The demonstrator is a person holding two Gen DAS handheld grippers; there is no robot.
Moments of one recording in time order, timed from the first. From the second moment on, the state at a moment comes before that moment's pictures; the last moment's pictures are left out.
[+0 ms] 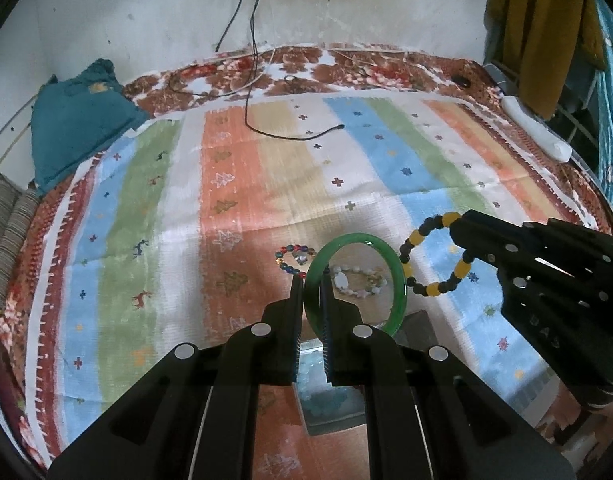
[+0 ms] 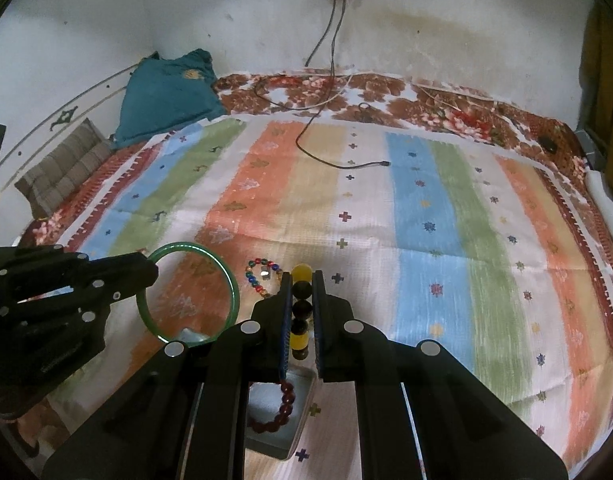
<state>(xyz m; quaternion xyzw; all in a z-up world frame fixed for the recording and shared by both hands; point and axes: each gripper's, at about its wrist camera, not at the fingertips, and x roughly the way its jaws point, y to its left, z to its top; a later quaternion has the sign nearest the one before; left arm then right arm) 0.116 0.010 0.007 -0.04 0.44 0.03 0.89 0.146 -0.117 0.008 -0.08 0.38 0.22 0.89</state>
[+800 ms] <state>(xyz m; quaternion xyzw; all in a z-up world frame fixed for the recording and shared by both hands) 0.075 -0.007 0.005 -0.01 0.43 0.03 0.90 0.085 -0.127 0.003 -0.10 0.38 0.25 0.88</state>
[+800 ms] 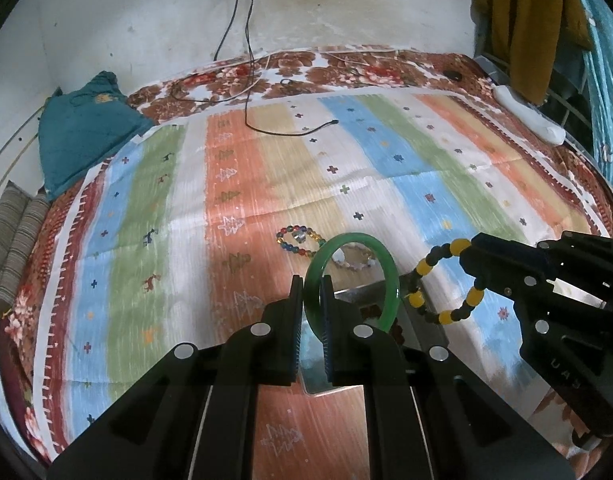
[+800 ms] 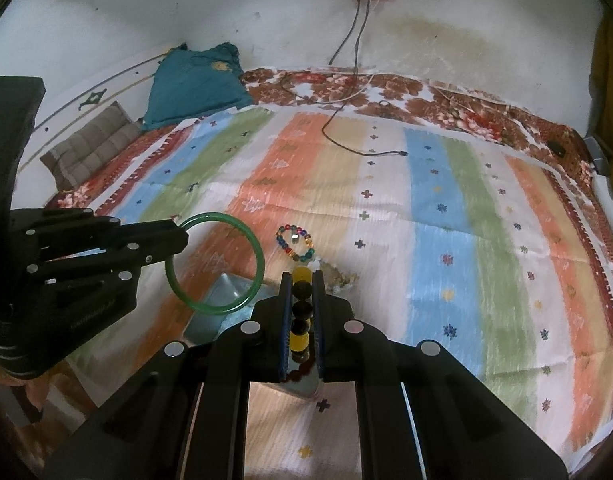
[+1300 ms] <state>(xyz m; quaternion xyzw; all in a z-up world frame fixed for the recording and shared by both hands) 0.076 -0.006 -0.005 -0.02 0.46 0.04 0.89 0.091 -0.130 -0.007 -0.10 0.41 0.23 0.88</state>
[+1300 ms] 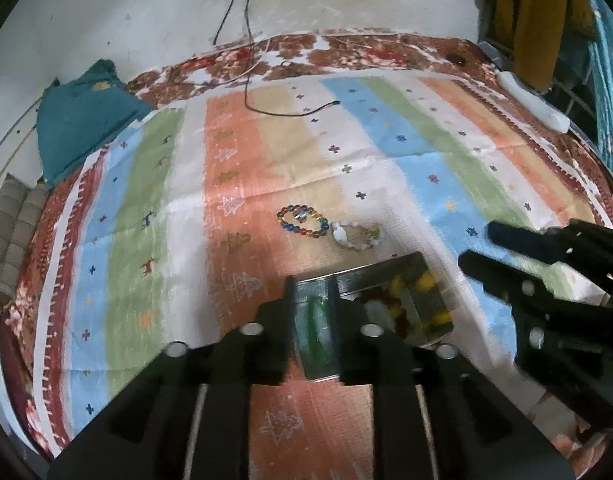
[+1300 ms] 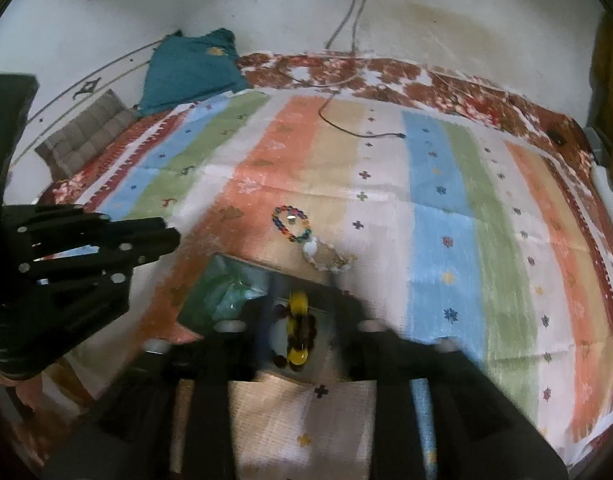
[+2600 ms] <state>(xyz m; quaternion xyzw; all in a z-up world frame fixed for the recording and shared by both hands) 0.149 0.043 -0.041 -0.06 0.52 0.08 0.85 0.170 -0.118 -0.045 -0.13 0.49 0.19 0.84</state>
